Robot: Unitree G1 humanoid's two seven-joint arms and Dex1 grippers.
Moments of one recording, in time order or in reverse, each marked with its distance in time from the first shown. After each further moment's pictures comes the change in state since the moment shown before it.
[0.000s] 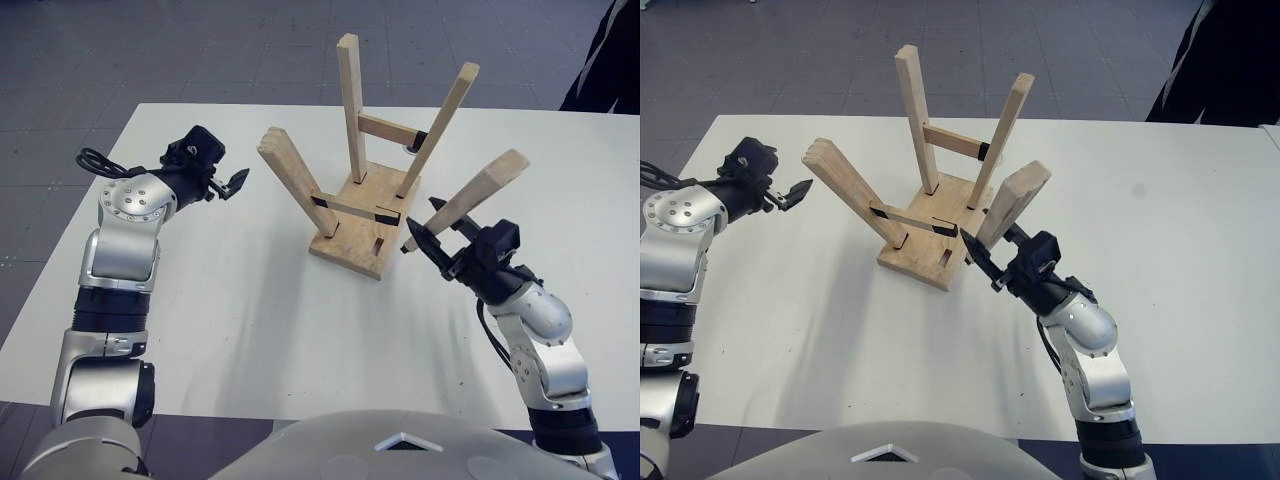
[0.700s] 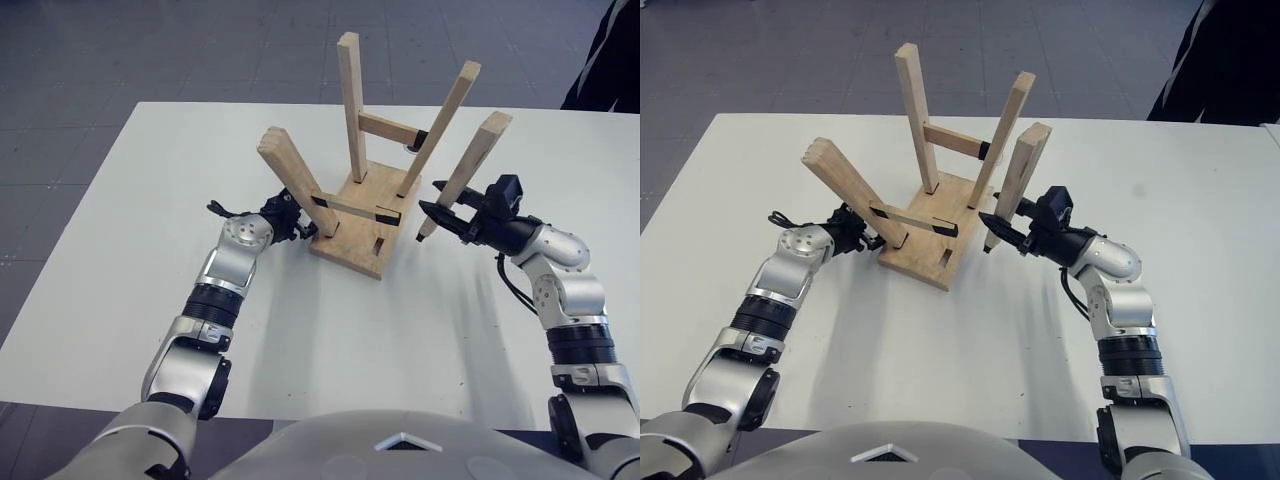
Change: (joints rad) left arm -0.079 -0.356 -0.209 0.335 0.061 -0.052 0.079; right arm -0.369 -0.146 -0.060 0.543 0.077 0.016 0.366
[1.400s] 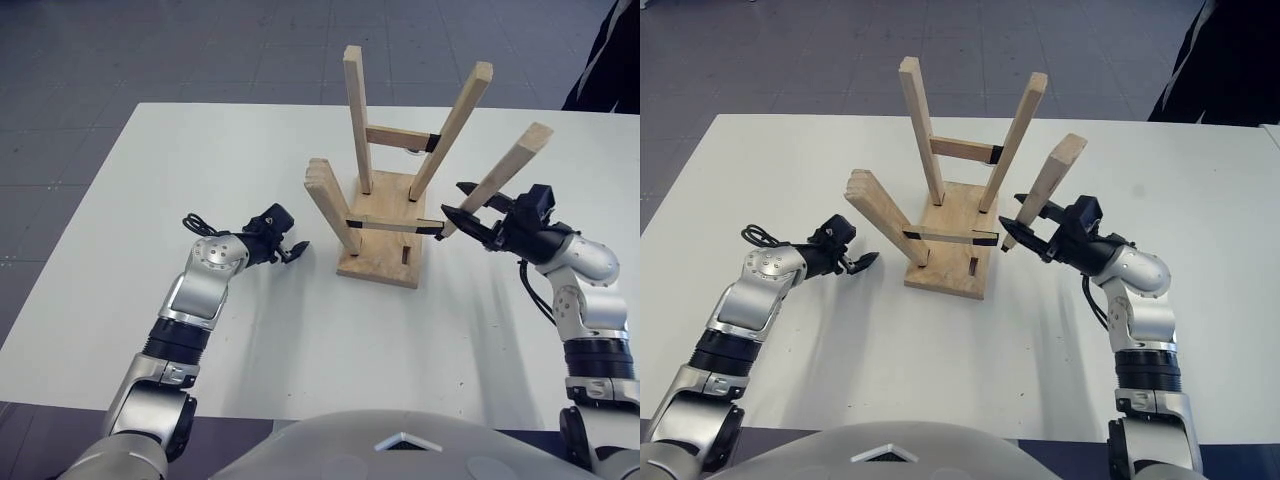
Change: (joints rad) left arm 0.205 0.156 0.032 -0.326 -0.038 0.103 -0.091; right arm 0.105 -0.037 -0.104 -0.086 0.030 -0.126 0.087
